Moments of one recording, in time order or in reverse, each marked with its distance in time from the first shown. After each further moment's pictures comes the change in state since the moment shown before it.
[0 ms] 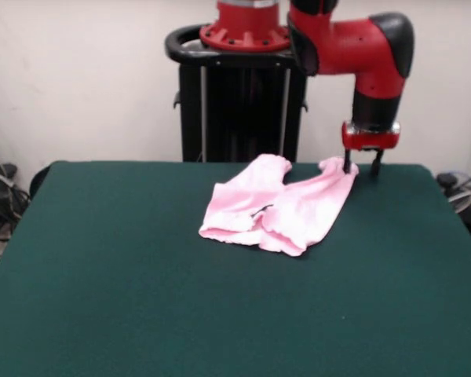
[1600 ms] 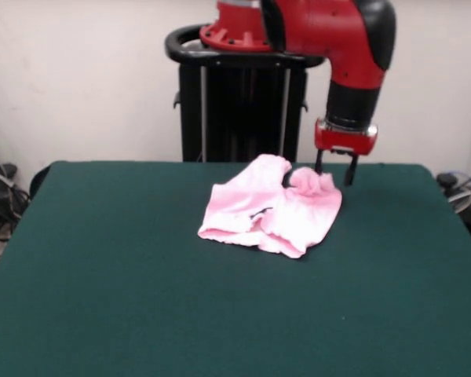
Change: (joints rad) arm -0.095 -0.131 -0.083 -0.002 0.081 0.050 0.000
